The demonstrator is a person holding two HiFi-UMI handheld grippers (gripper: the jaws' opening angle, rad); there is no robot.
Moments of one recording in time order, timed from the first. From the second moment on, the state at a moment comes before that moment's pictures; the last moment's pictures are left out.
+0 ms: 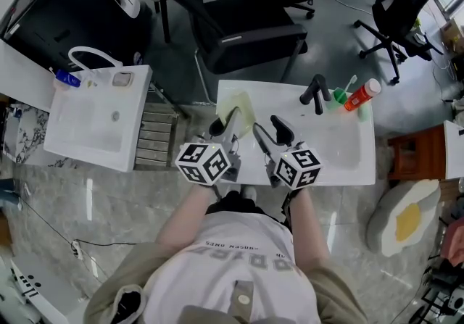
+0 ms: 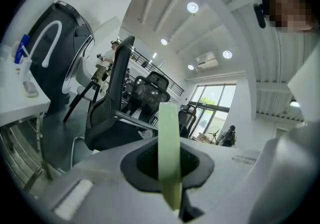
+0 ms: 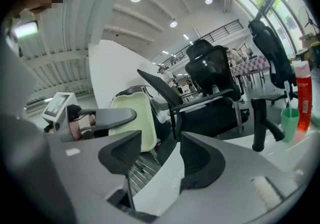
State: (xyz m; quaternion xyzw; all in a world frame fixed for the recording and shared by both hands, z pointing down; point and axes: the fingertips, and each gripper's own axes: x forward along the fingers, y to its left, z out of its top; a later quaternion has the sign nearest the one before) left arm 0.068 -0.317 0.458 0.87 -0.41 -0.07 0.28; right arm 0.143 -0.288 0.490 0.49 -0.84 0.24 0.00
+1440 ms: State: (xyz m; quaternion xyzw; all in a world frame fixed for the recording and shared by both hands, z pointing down) left arm 0.101 -0.301 0.518 0.83 -0.35 -0.08 0.42; right arm 0.153 -0.279 0.539 0.32 -0.77 0.53 -0.16
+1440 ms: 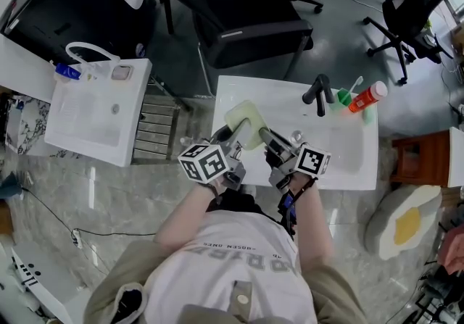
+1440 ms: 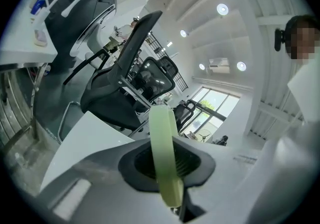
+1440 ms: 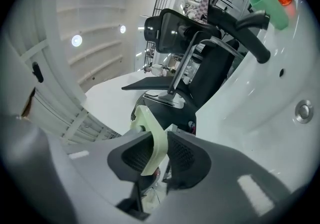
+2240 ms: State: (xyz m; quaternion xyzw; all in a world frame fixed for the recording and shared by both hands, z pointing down) left arm 0.096 -0.276 0.519 0.96 -0.16 0.23 0.04; right arm 0.163 -0.277 0.542 0.27 -0.80 0.53 -0.04
